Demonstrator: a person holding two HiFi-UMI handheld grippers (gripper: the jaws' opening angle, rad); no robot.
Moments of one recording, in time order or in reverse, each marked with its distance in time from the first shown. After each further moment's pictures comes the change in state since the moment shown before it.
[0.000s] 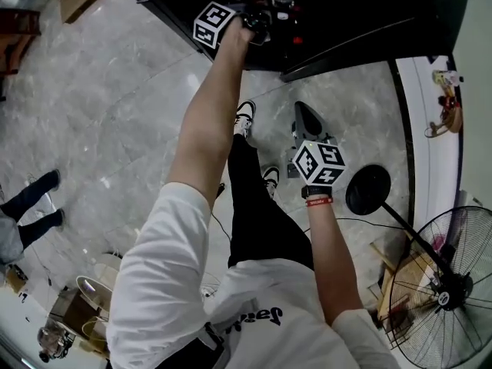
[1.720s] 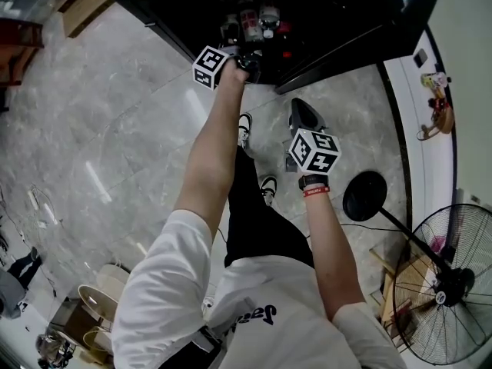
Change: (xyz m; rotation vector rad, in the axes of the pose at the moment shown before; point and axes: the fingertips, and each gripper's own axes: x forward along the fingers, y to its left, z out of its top) left arm -0.069 0.007 -0.024 -0.076 -0.020 0.079; right arm 0.003 -0.013 0.044 -0.019 0.018 -0.068
